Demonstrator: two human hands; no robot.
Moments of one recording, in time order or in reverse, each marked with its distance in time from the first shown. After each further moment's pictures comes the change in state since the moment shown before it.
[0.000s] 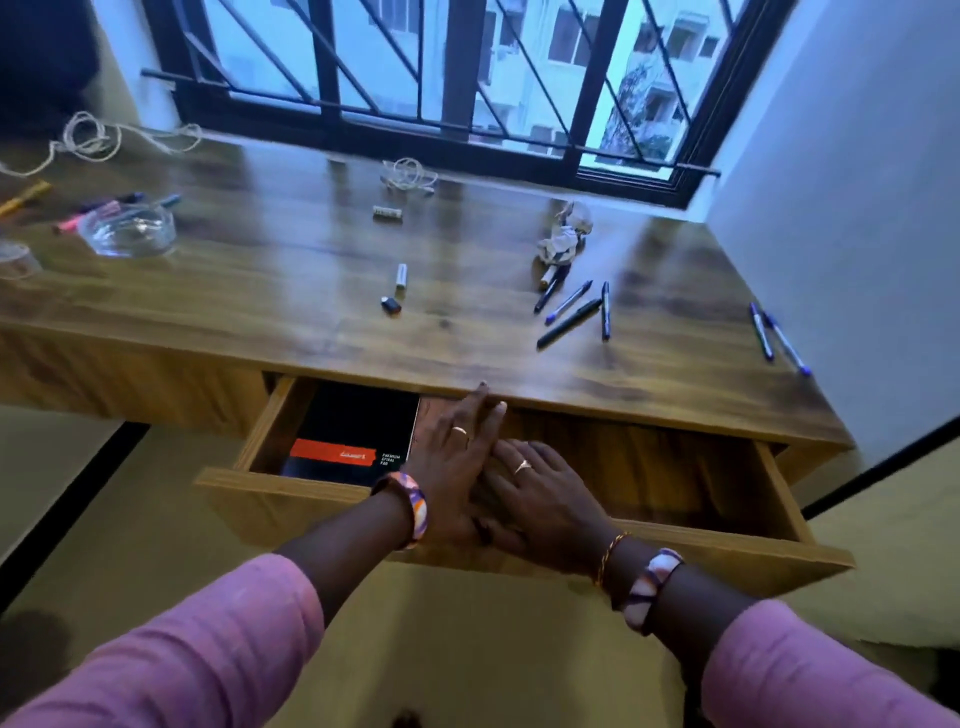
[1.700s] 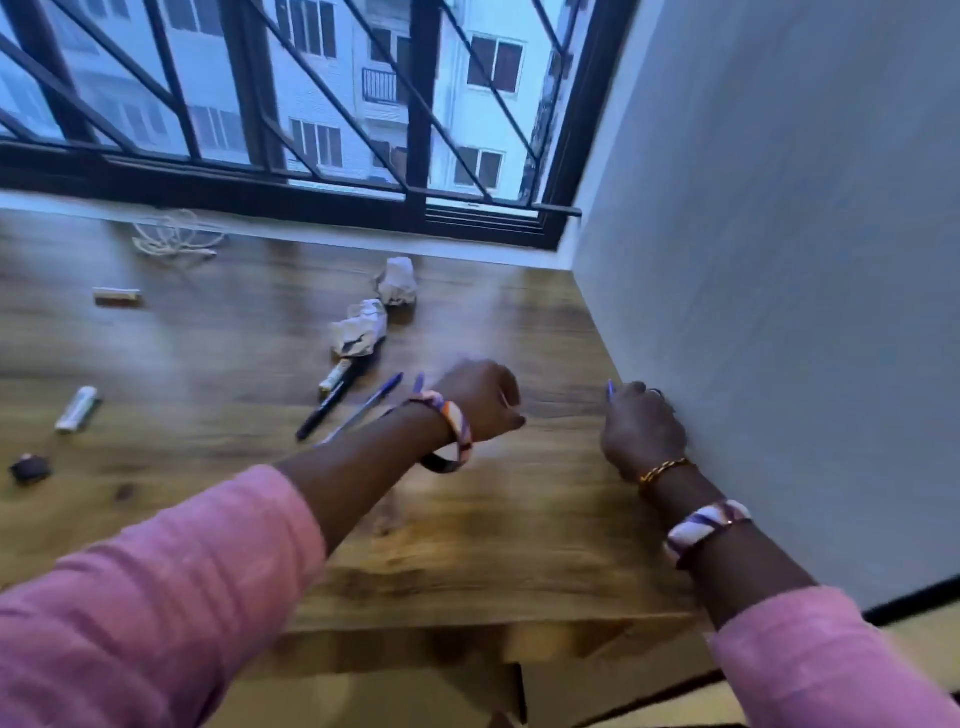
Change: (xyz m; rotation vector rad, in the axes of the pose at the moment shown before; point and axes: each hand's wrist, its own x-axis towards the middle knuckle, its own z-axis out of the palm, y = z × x) left_hand 0.344 0.125 -0.071 -0.499 -0.101 -0.168; right_hand -0.011 0.366 -0.040 0.012 -0.263 1.186
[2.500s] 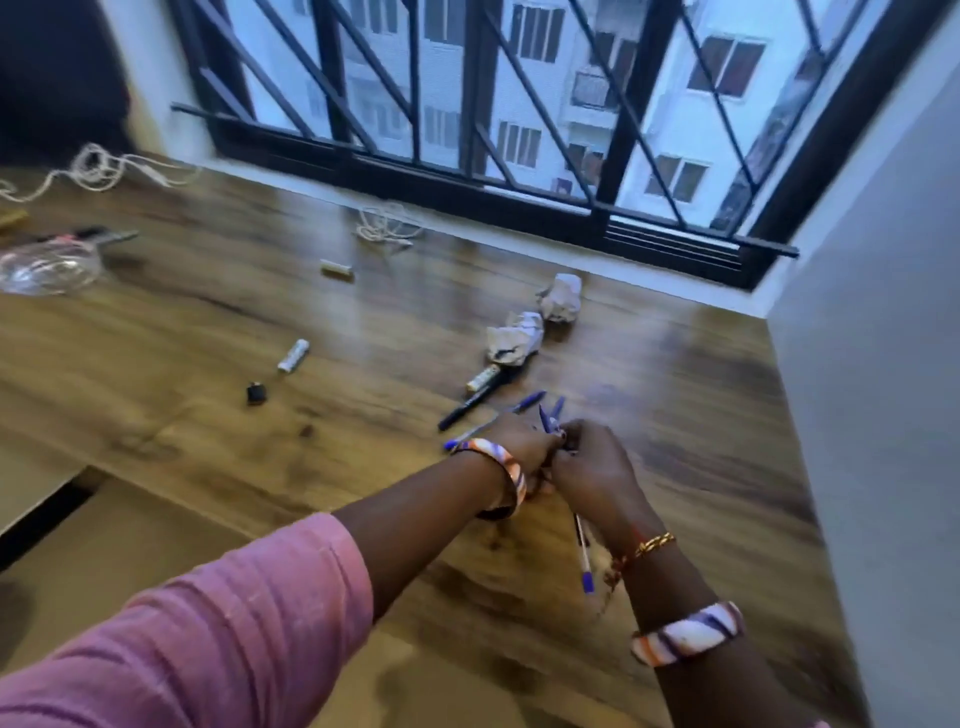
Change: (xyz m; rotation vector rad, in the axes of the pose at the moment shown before) left_hand -0.028 -0.046 -0.003 -1.103 0.250 -0.627; right_hand -0.037 -0.128 0.026 0.650 -0.432 -0.418
